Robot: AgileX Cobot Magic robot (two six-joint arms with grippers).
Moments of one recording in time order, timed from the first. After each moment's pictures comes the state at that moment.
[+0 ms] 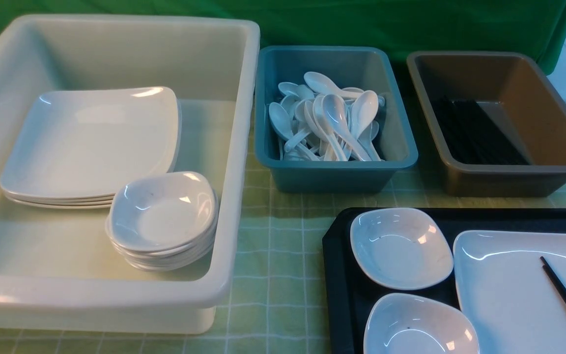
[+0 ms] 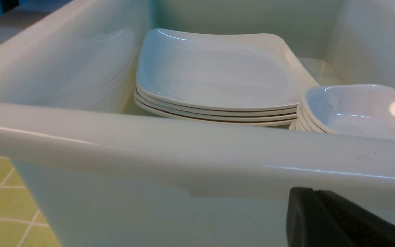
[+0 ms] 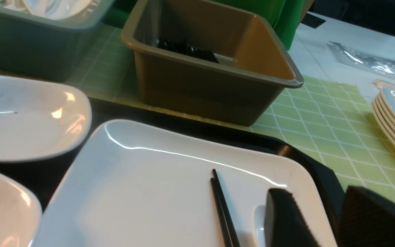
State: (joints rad) right arm -0.01 0.00 0.01 -0.10 0.22 -0.07; left arm 0.05 0.00 0.01 0.00 0.22 -0.05
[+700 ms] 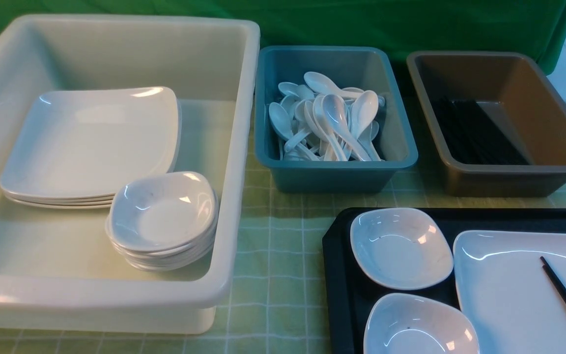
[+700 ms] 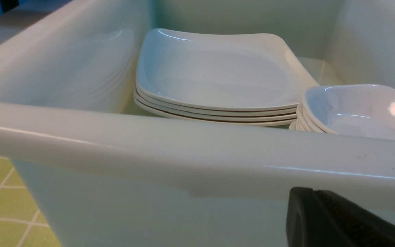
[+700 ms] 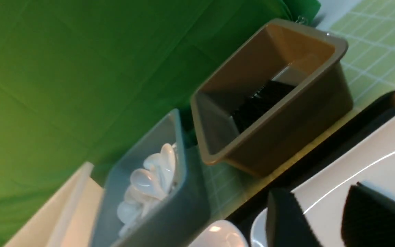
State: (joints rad) right arm -0.01 0.00 0.01 0.21 0.09 0.69; left arm 0.05 0.00 0.01 0.00 0.22 -0.05
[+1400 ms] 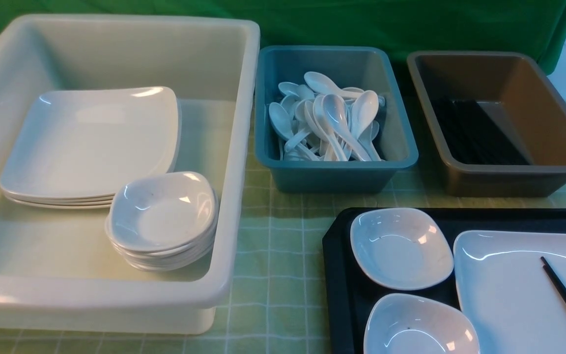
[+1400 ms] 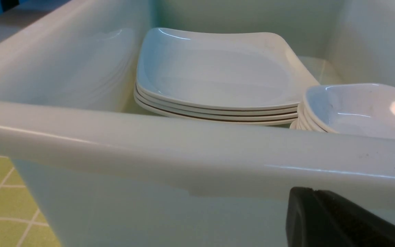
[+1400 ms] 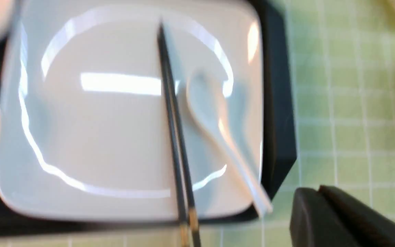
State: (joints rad) right arm 0.13 0.84 -0.85 -0.29 1.19 0.12; left arm 0.05 0.00 0.01 0.00 0.22 -0.05
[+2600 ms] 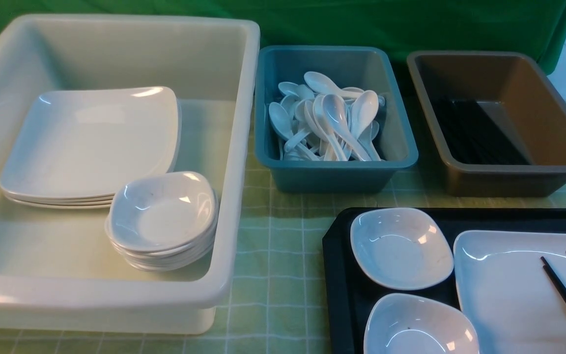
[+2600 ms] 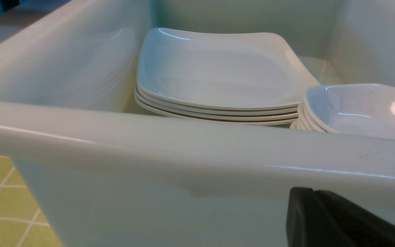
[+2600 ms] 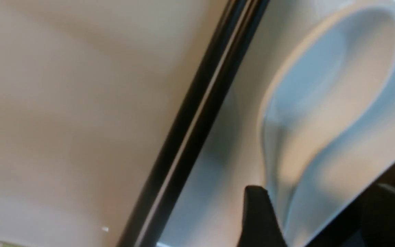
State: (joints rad) right arm -0.08 1.59 -0.85 -0.28 0.95 -0.41; left arm 0.05 0.00 0.01 0.00 0.22 -0.05
